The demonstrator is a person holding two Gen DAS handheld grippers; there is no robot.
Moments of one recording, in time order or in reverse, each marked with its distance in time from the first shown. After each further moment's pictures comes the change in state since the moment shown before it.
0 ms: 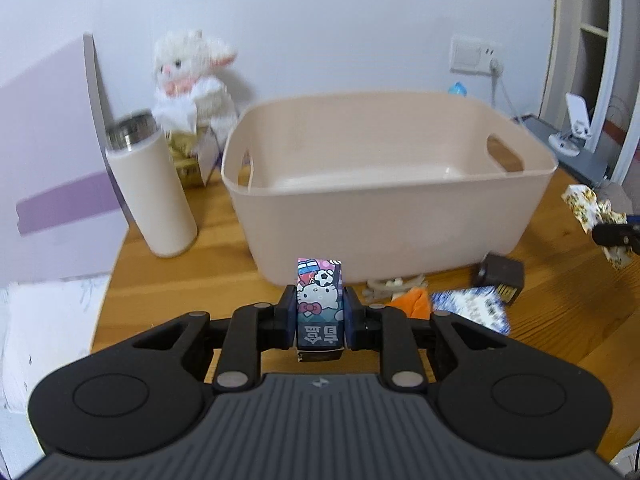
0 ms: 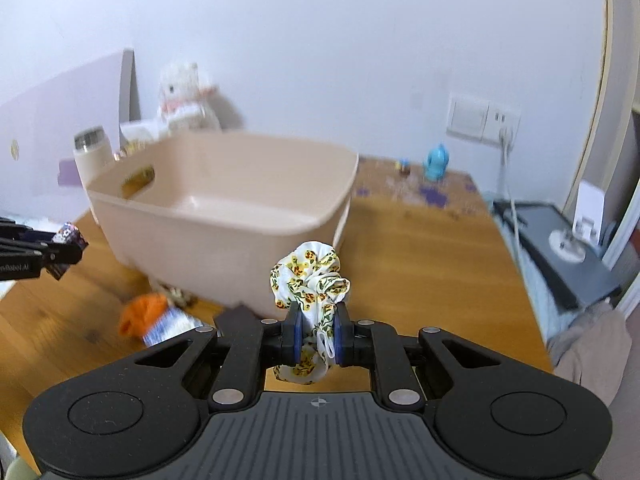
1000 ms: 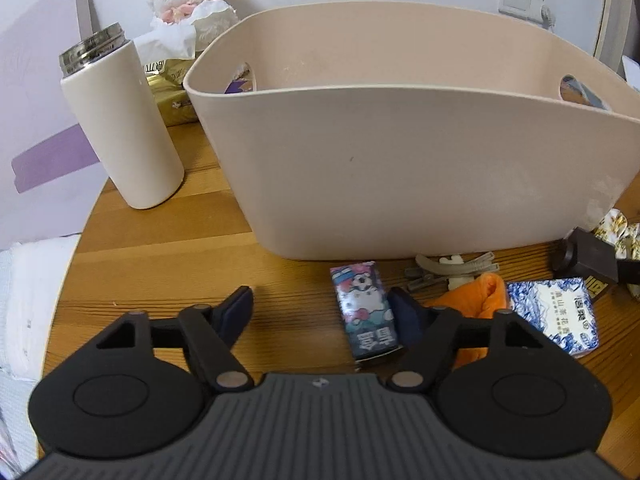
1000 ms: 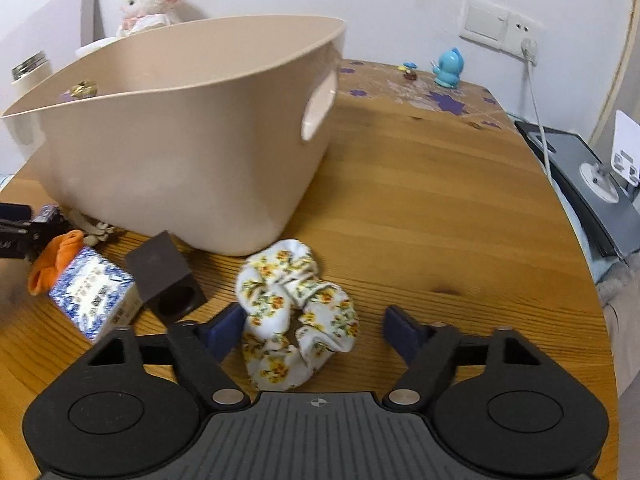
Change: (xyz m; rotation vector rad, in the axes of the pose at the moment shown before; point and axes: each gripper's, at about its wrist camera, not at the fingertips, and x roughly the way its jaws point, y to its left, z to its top) left arm 0.099 0.003 -0.008 -0.058 0.186 0.073; right arm 0.112 -0.013 -0.032 0.012 0.236 0.001
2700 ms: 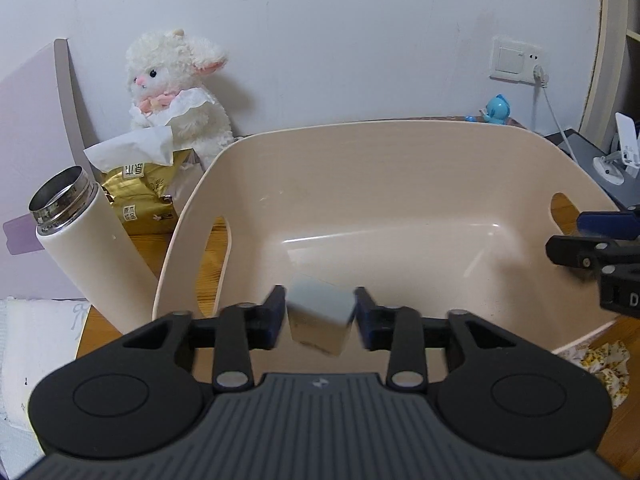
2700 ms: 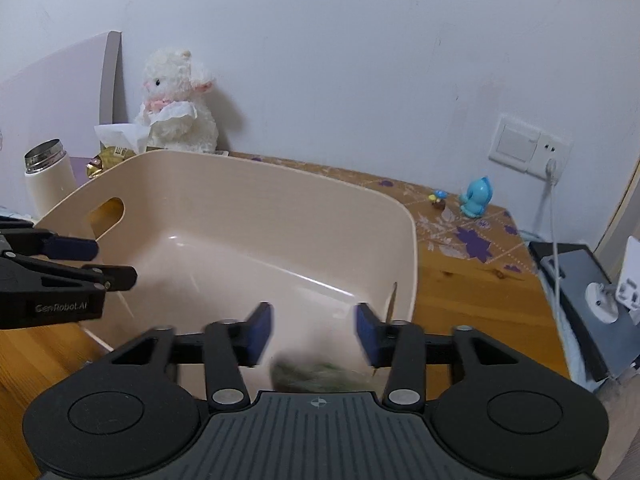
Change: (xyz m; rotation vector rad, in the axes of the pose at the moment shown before) left arm -0.013 -0.014 0.082 0.011 -0.140 -0.014; right arm -0.025 0.038 0.108 -0.068 -0.191 -0.021
